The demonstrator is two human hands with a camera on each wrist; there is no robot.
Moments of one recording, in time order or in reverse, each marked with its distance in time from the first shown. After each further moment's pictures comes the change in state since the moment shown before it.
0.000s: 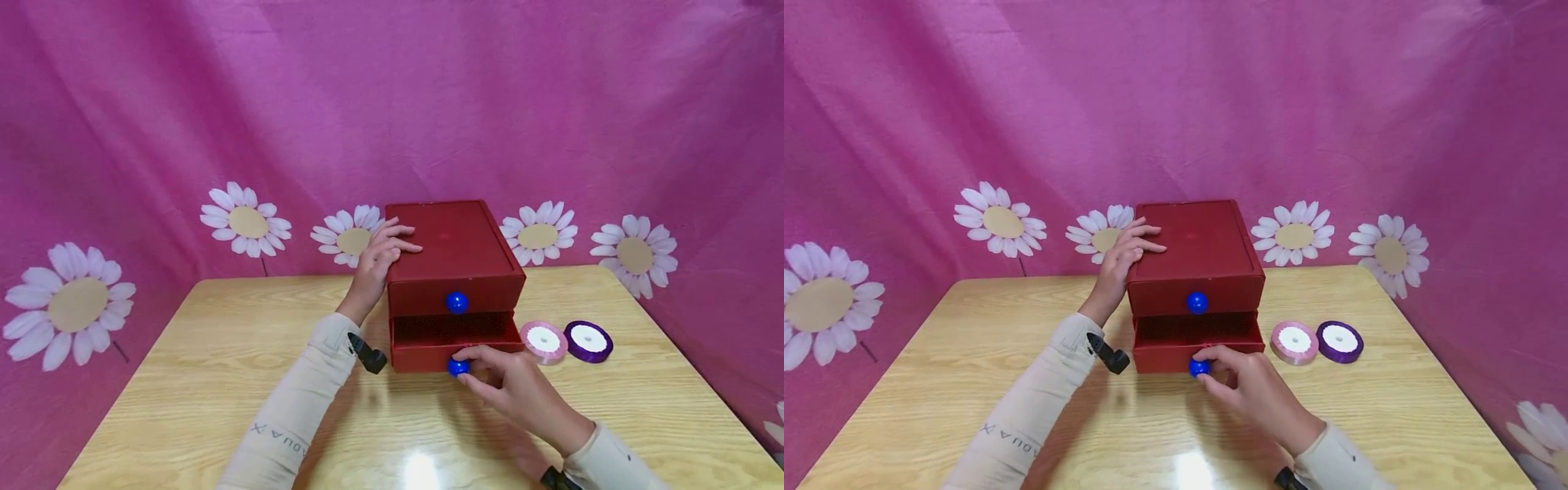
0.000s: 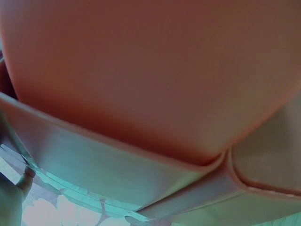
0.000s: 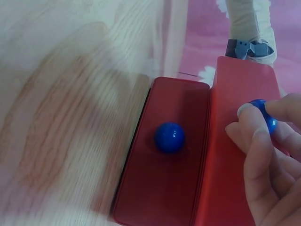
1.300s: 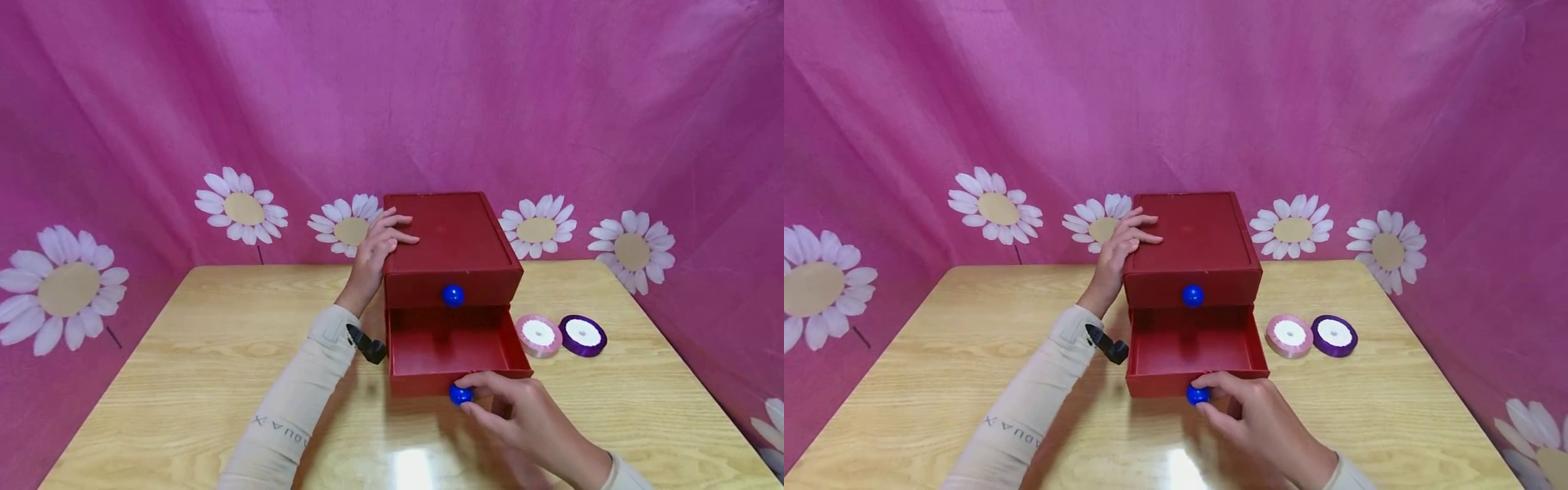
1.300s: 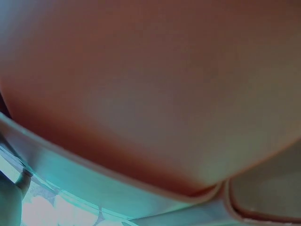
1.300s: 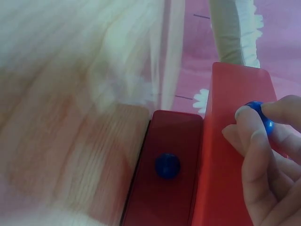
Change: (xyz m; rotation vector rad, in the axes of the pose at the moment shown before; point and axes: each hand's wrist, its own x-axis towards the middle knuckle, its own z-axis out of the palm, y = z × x) left_hand 0.000 -0.016 0.003 -0.004 0.047 0.018; right_hand -0.034 -0.020 -0.005 0.020 -0.059 0.031
